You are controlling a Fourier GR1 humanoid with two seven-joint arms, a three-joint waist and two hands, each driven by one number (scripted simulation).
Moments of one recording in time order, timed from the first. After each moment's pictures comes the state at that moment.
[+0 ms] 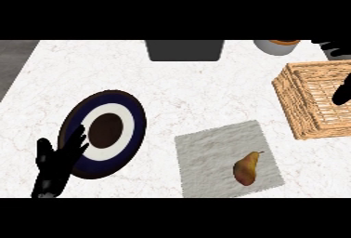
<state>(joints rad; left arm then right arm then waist) 0.08 0.42 -0.23 -1.44 0.31 0.20 0.20 -0.92 -0.92 0.35 -1.14 -0.51 0.63 0.94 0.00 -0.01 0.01</state>
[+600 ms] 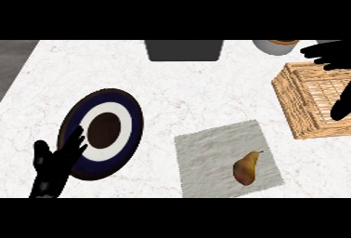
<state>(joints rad) 0.10 0.40 -0.20 -1.45 0.30 0.18 0.20 -0.85 -0.94 0.38 -1.20 -0.60 0.64 0.97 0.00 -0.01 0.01</state>
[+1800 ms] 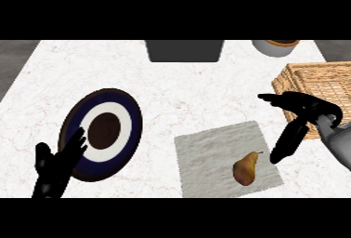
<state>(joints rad) 0.11 0.37 -0.18 -1.46 0.26 0.16 0.20 -0.54 -0.72 0.46 -1.46 -0.30 0.41 0.94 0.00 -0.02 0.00</state>
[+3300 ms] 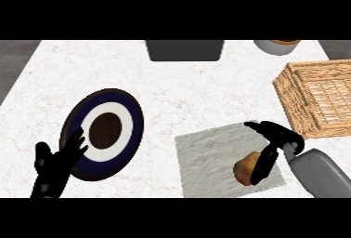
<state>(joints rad) 0.12 0.32 -0.11 -1.46 0.19 0.11 0.22 -0.35 -0.50 0.46 -1.37 -0.01 0.42 0.89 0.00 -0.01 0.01</state>
